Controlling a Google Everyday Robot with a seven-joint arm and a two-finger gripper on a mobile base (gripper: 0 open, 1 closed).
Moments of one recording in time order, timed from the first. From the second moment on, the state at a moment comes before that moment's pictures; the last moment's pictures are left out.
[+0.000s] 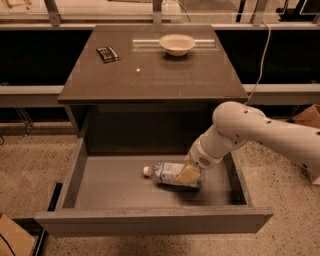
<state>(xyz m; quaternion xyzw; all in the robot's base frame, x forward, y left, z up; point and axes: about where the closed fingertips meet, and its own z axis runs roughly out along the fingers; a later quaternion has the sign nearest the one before) 0.523 -0.087 0.639 -0.55 0.80 0.17 0.15</state>
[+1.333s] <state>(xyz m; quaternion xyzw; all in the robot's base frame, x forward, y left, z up) 0.529 -0.106 0.779 -0.57 0.75 0.19 0.27</state>
